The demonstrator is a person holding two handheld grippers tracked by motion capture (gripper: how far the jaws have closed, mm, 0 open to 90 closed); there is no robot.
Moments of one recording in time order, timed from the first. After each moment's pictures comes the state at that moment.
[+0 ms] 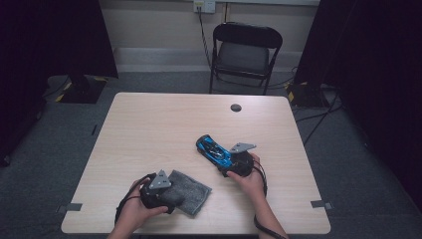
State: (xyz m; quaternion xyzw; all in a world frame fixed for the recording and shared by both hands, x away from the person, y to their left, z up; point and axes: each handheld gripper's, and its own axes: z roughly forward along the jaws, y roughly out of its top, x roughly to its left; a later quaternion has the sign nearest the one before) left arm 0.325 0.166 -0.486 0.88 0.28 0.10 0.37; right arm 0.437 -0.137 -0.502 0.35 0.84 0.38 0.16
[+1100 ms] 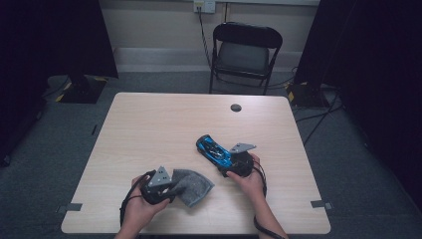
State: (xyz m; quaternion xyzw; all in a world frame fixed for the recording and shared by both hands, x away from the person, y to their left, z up) left arm 0.327 0.162 -0.459 0.84 0.31 0.11 0.43; right arm 0.436 -0.136 -0.502 0.35 0.84 0.38 0.16
